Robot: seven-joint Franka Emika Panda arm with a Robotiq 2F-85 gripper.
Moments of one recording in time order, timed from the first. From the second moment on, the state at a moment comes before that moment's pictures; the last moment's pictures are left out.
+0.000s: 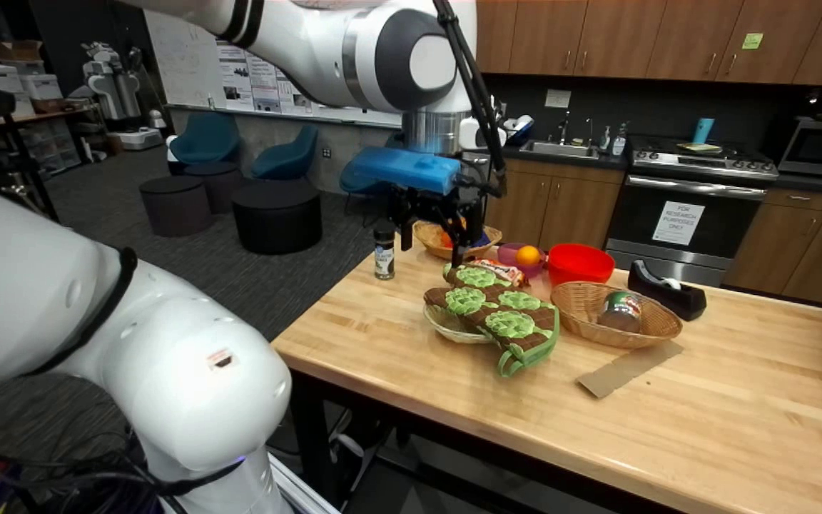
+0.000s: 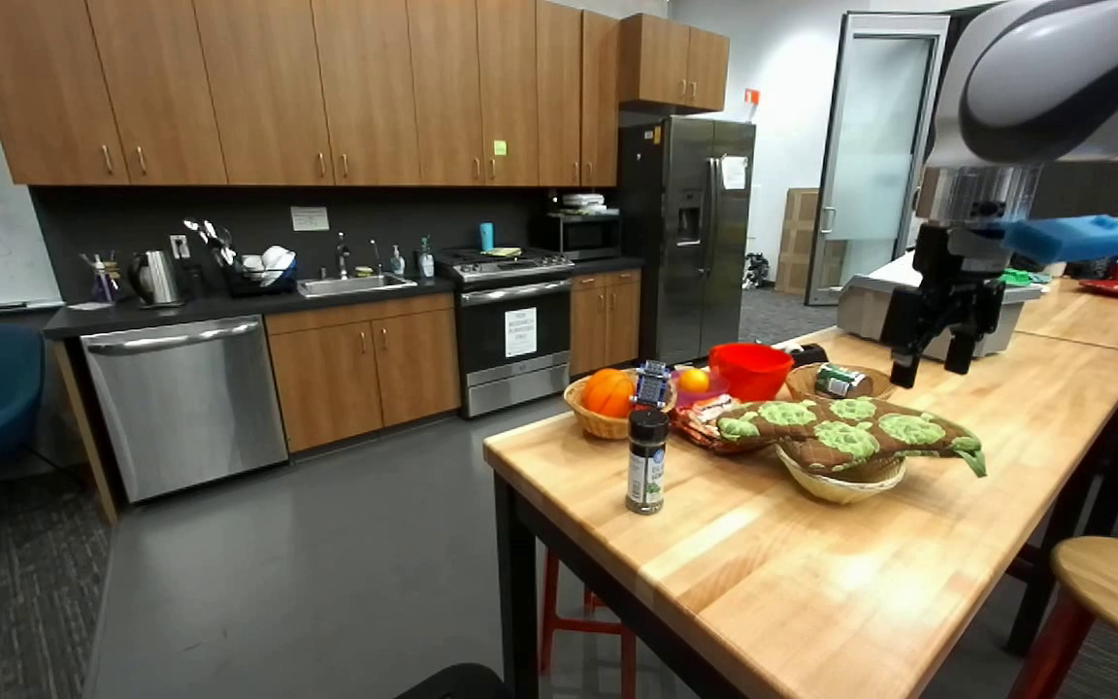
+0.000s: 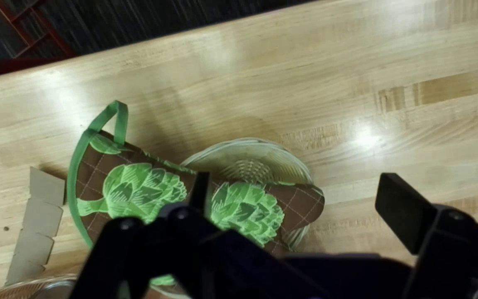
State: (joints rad) arm -0.08 -0.68 -0.11 -2.61 -0.09 1.96 -0.09
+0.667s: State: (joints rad) arm -0.08 -0.50 -0.01 -2.62 -0.23 1.99 -0.02
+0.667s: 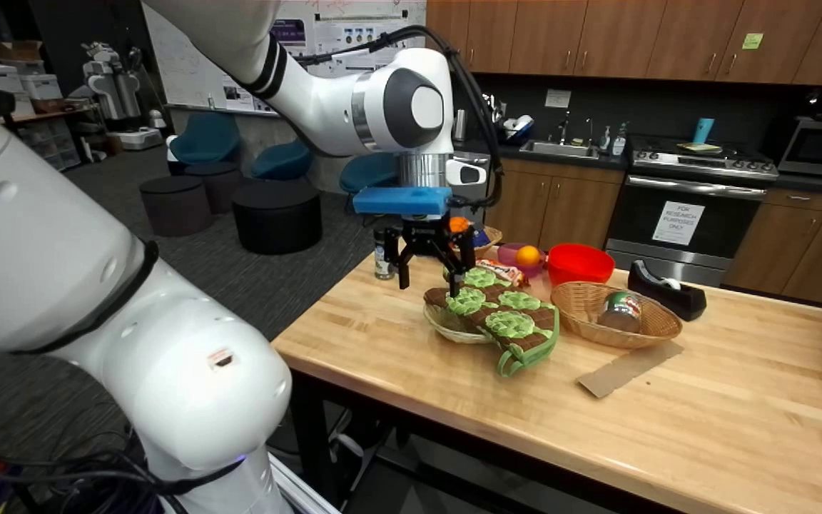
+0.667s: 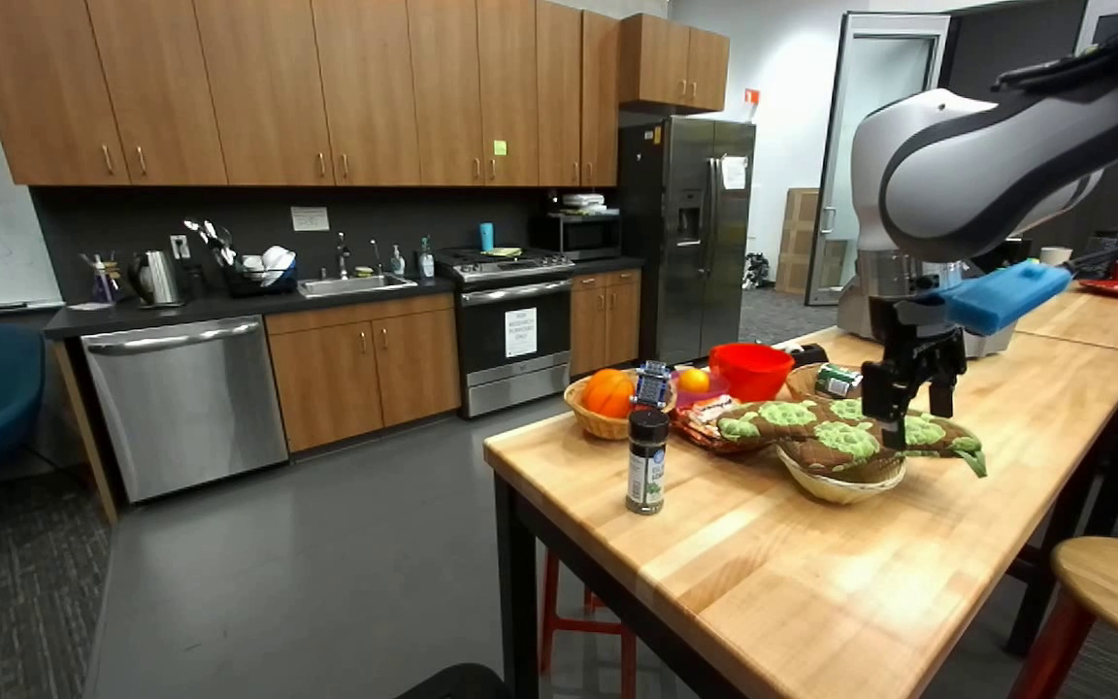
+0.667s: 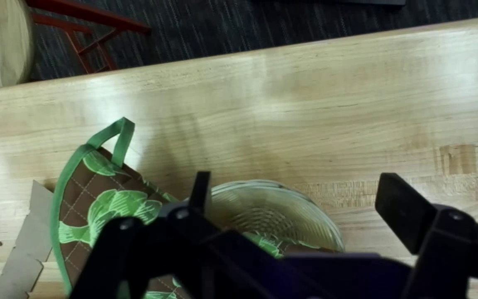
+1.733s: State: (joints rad) arm 0.10 -0.29 0.15 -2.47 -0.23 1.96 -0.02
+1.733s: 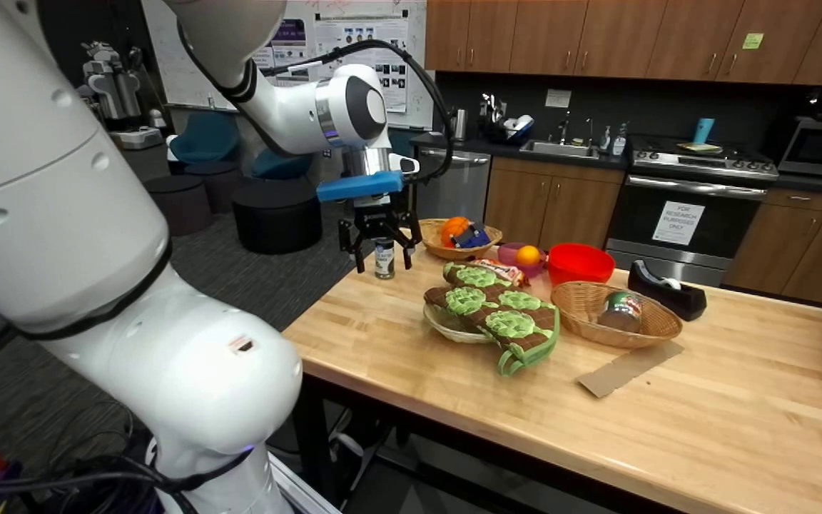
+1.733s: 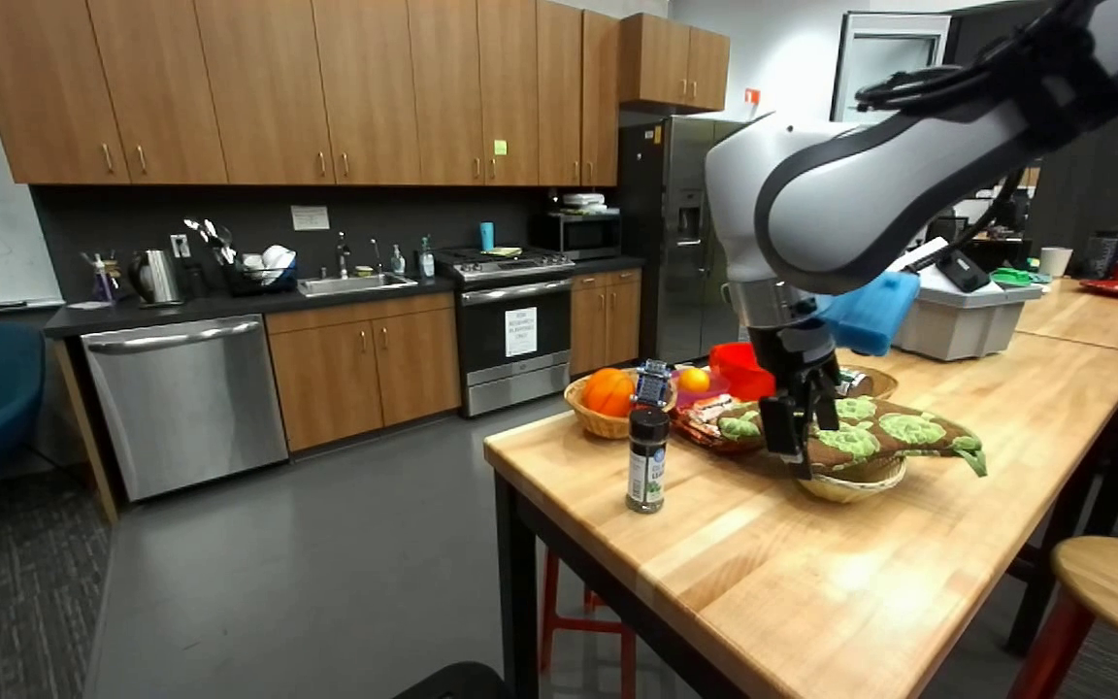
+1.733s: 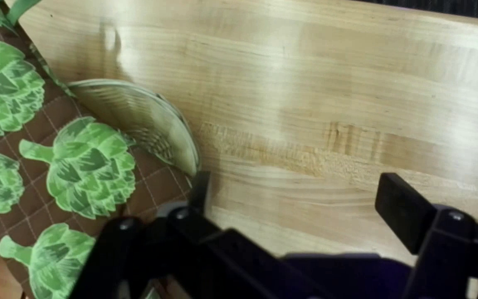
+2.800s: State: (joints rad) arm 0.18 0.21 0.20 -1.86 -0.29 1.84 0.03
